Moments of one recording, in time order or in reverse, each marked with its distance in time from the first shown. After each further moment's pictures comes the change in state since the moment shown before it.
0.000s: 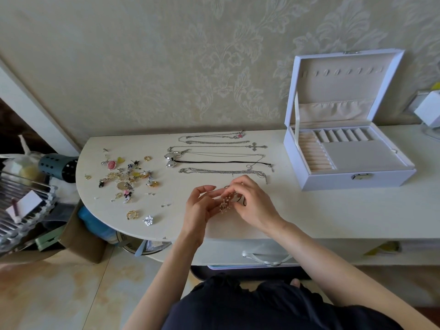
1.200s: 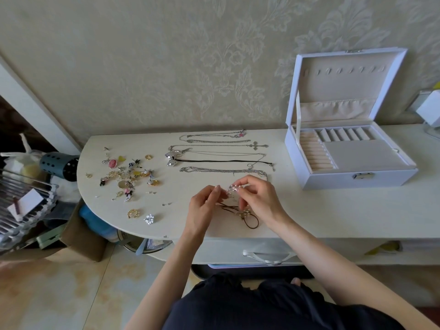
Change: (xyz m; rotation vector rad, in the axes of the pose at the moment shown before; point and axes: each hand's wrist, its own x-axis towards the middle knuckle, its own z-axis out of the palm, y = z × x) left_hand -0.003 -0.001 0.003 0.500 0.031 0.199; right_hand 0.001 -0.010 -0.012 0.524 0.062 0.301
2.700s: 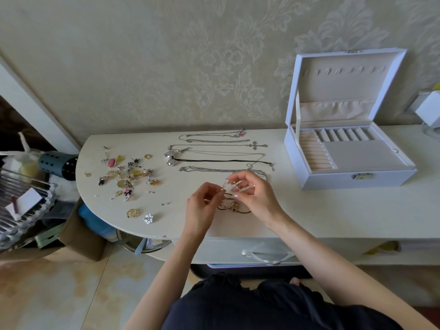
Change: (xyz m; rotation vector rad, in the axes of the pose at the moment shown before) left_hand 0.001 0.000 -0.001 0.181 0.036 0.068; right_hand 0.004 0.004 0.003 0.024 -0.034 -0.115
